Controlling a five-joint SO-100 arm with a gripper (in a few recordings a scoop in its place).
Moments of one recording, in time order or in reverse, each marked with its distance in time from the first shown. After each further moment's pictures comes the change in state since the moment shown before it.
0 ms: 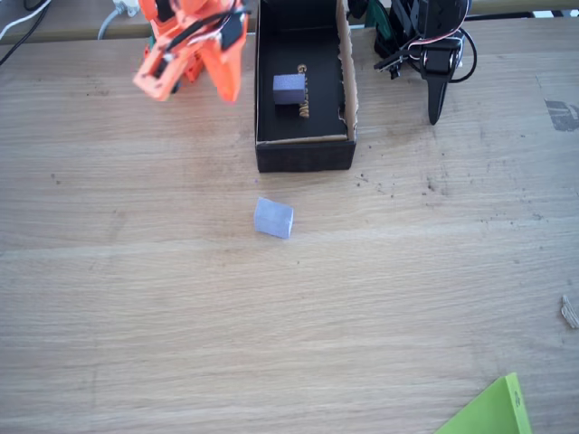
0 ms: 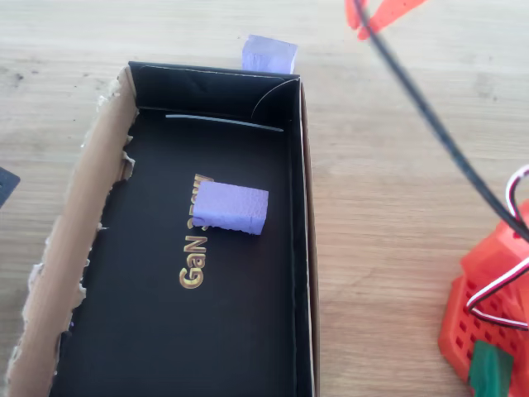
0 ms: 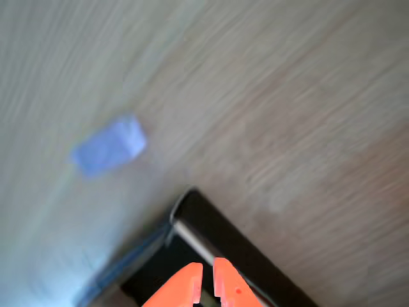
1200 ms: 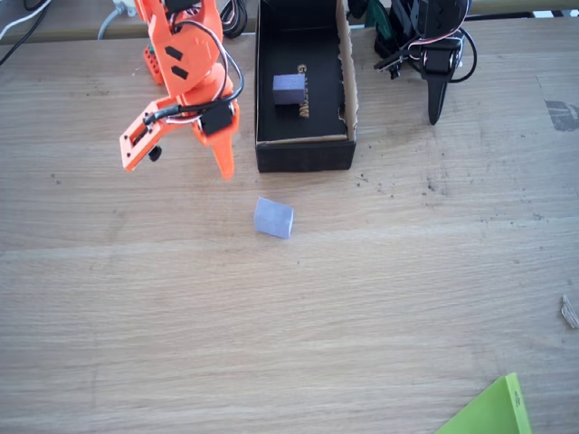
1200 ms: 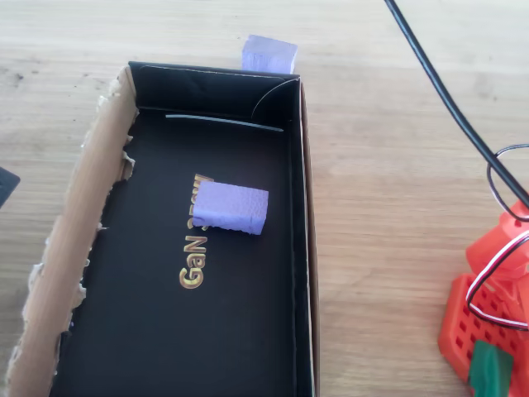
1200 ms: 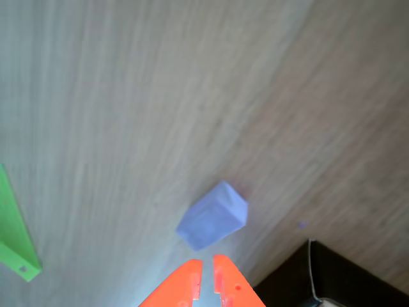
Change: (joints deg) arm 6.2 -26.6 -29.3 -4.6 -7.7
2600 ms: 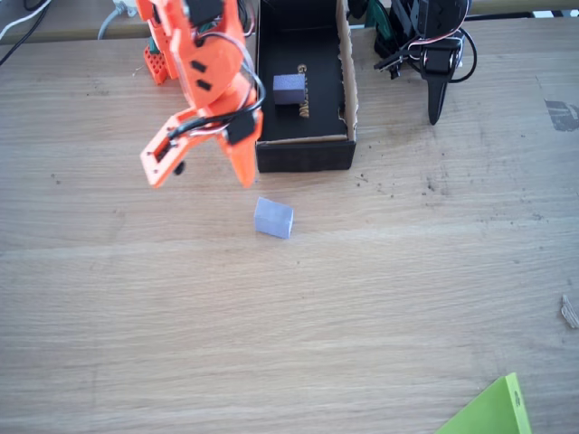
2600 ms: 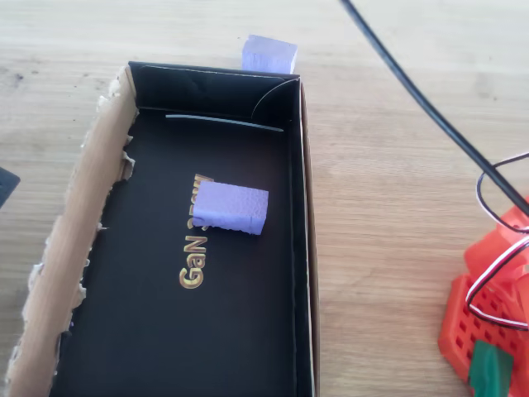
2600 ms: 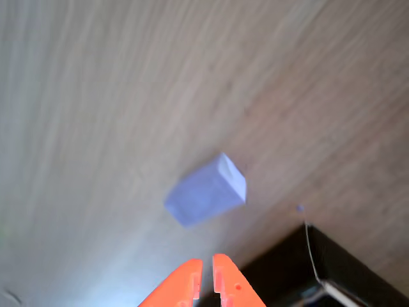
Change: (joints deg) arm -6.6 -10.0 -13.4 6.9 4.0
